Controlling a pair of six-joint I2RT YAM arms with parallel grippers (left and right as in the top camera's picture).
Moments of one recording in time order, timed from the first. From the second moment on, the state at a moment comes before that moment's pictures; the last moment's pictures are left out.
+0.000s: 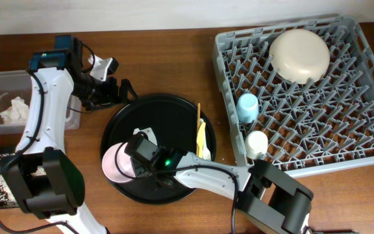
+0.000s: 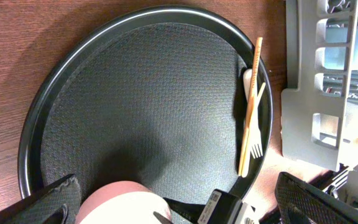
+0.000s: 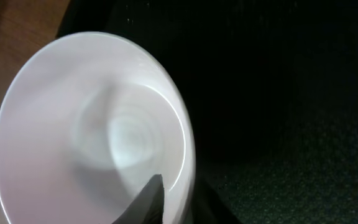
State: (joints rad) left arm 0.08 1.92 1.77 -1.32 0.52 0.14; right arm 1.03 1.98 1.25 -0.25 0.03 0.66
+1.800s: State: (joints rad) left arm 0.08 1.92 1.77 -1.32 0.52 0.14; right arm -0.22 1.85 1.31 -0.43 1.27 -0.40
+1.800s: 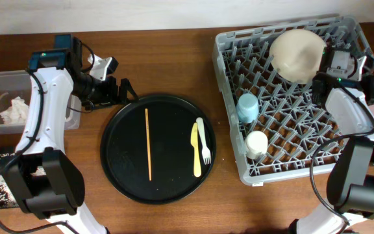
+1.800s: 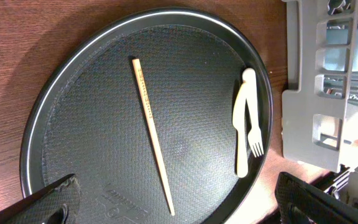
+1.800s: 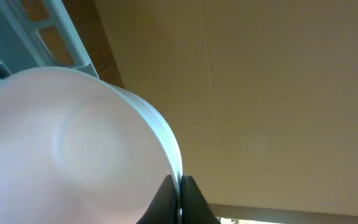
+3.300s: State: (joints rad) left arm 0.08 1.92 1.77 -1.32 0.52 0.14; right arm 0.17 1.60 1.55 -1.23 -0.26 -0.01
